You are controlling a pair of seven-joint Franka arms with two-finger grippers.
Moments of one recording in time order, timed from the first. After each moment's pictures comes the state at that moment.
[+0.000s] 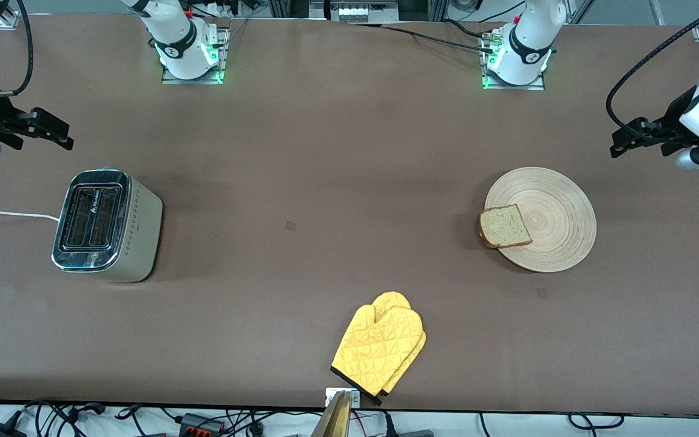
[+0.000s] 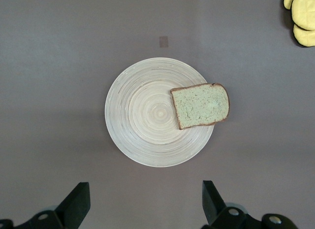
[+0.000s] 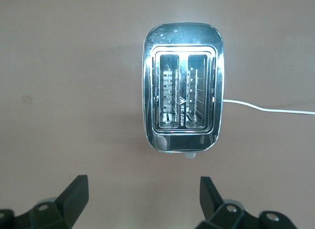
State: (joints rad) left arm 0.22 -0.06 -0.21 -1.75 -0.02 1.64 -0.04; right arm -0.04 -0.07 0.00 -1.77 0.00 1.67 -0.04
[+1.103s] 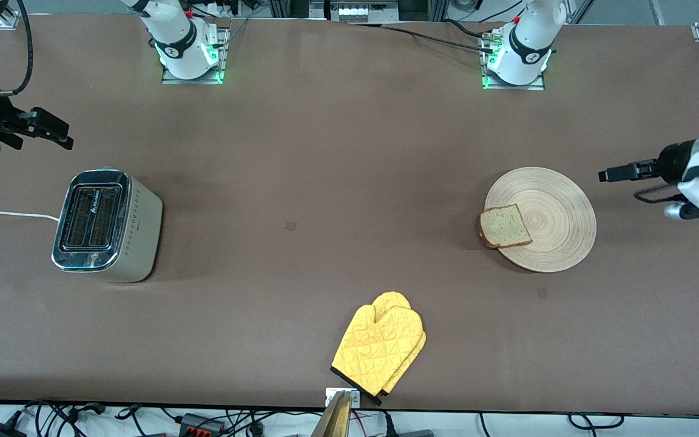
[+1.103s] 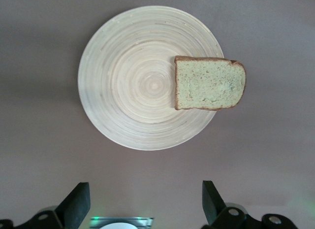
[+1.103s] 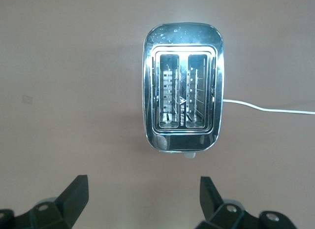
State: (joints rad) left arm 0.39 0.21 -0.19 -1.73 -0.20 1.57 -0.01; right arm -0.04 -0.08 0.00 -1.77 0.00 1.67 -0.04
